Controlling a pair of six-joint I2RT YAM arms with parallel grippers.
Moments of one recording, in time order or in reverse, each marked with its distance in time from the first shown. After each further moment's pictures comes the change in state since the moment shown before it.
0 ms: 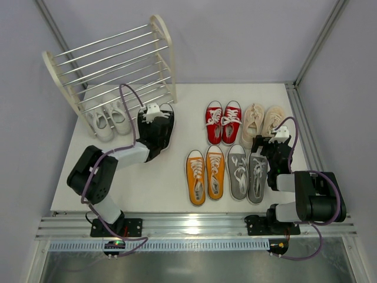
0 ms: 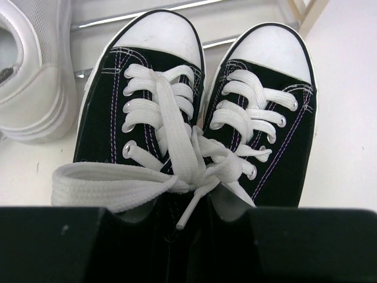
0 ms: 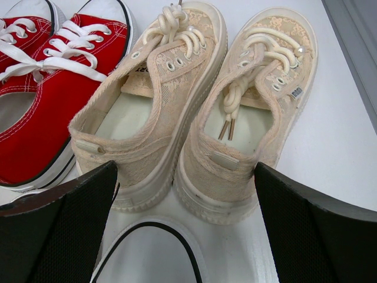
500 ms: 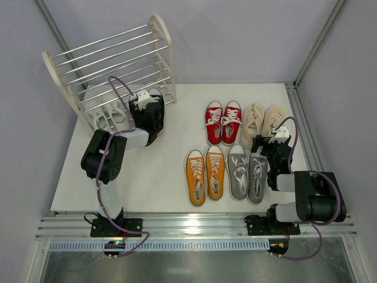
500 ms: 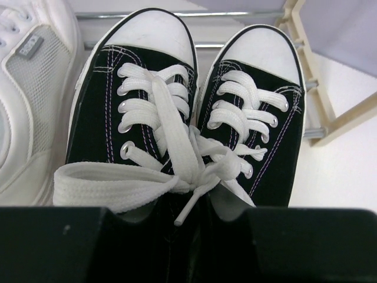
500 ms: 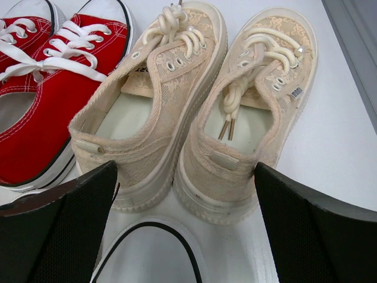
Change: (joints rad) left arm 0.169 0.255 0.203 0.188 0.034 -0.006; right arm 0.000 0.000 0.000 0.000 0.000 0.000
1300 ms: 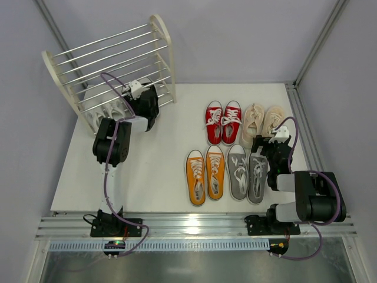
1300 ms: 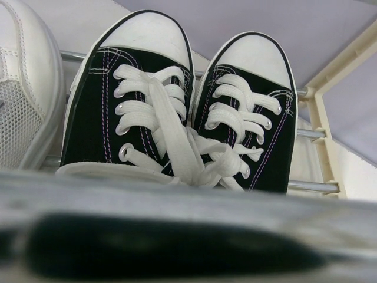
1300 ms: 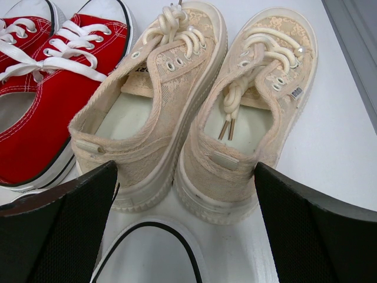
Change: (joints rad) left arm 0.128 0.304 0.342 0.054 -0.001 -0.064; right arm 0.000 0.000 0.000 0.000 0.000 0.000
